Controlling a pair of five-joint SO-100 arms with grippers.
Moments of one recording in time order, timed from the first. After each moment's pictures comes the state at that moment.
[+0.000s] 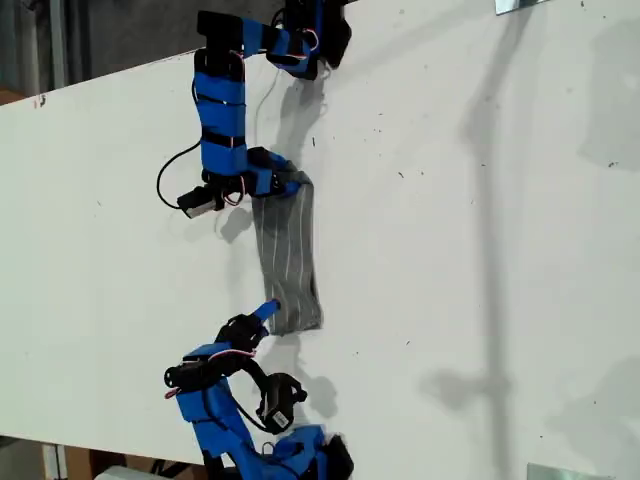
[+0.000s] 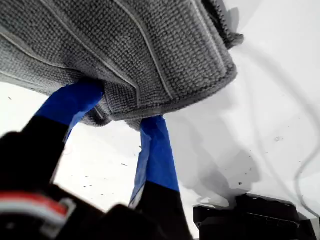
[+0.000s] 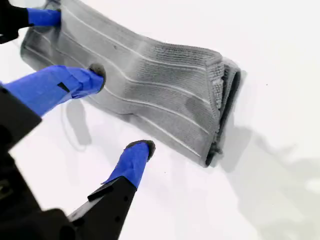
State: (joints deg) arm 0 -20.3 87.7 73.8 96.0 -43.9; arm 1 19.7 74.0 97.6 79.6 54.3
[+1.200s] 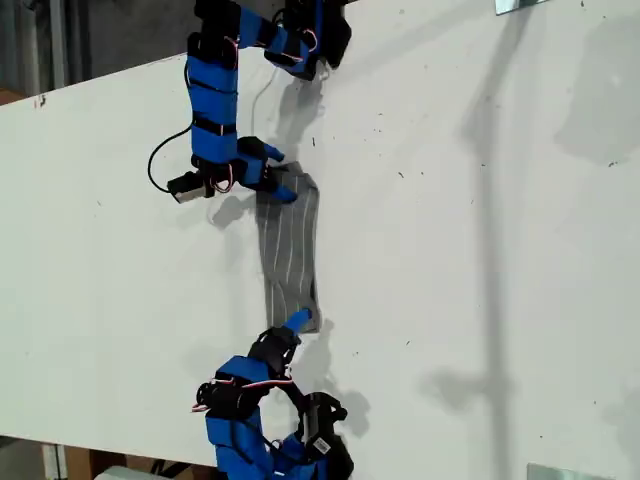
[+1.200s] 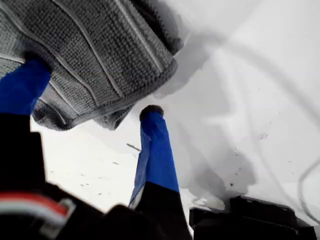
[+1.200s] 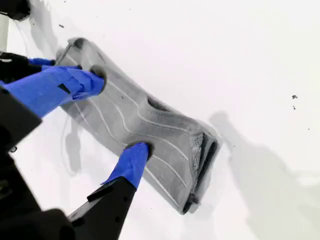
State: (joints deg) arm 0 -4.3 98.0 82.9 92.0 -59.6; arm 1 25.9 78.7 103.4 77.6 51.2
